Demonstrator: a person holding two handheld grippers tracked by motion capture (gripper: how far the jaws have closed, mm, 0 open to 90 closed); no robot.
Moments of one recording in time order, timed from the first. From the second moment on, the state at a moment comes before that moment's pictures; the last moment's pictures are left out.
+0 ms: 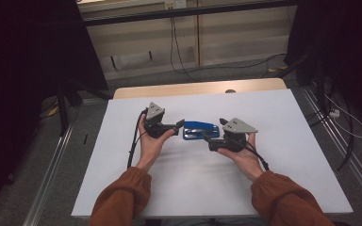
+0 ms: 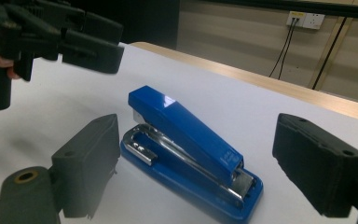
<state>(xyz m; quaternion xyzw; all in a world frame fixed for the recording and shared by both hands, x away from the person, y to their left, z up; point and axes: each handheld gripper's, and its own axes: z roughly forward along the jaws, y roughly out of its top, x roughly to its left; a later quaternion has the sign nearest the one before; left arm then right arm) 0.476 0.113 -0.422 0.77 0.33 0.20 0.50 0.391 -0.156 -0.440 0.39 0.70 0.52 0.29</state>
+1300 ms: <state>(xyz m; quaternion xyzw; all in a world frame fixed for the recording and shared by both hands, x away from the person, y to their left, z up) 0.466 0.112 -0.433 0.78 0.33 0.17 0.50 0.407 -0.156 -0.448 0.37 0.74 0.51 0.22</state>
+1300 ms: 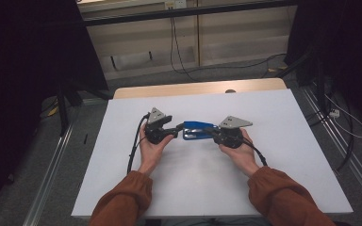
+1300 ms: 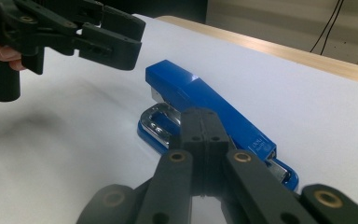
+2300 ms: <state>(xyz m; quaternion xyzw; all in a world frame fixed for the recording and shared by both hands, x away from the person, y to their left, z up) 0.465 0.108 -0.443 0.81 0.31 0.16 0.48 0.422 -0.125 -0.451 0.34 0.79 0.47 0.18</state>
